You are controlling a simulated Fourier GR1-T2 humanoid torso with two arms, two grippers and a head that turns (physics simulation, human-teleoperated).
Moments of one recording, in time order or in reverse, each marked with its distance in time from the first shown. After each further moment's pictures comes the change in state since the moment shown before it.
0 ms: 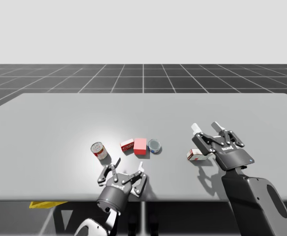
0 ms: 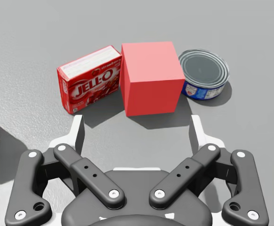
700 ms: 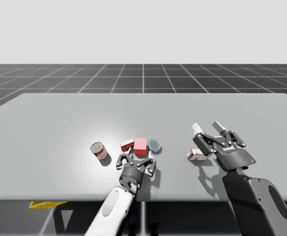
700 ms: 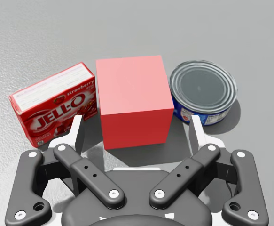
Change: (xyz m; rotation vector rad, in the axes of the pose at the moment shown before) left arm -0.008 -0.026 -0.072 0.053 0.045 -0.041; right arm 0.002 0.000 0.002 0.000 -0.012 0.005
